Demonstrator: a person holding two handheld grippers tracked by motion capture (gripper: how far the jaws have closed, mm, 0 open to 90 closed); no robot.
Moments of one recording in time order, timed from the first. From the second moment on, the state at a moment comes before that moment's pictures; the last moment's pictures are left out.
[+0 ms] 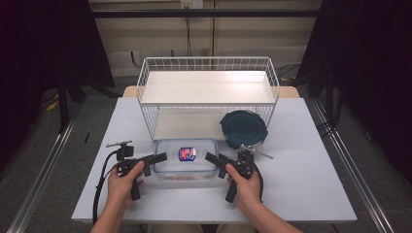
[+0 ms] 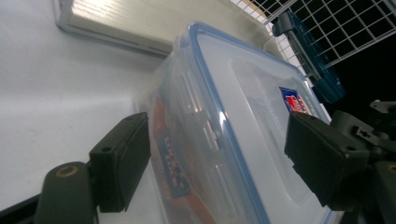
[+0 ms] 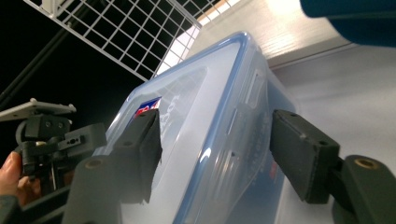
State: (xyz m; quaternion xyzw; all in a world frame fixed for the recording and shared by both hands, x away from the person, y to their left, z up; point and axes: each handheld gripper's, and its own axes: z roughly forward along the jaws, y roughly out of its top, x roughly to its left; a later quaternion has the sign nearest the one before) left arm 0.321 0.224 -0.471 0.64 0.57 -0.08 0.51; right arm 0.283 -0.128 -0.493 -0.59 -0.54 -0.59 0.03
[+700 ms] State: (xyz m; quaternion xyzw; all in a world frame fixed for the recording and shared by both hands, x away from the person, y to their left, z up) left arm 0.313 0.219 -0.470 0.62 0.59 -0.08 0.52; right arm 0.279 -0.134 -0.502 -0.65 -0.45 -0.61 0.06
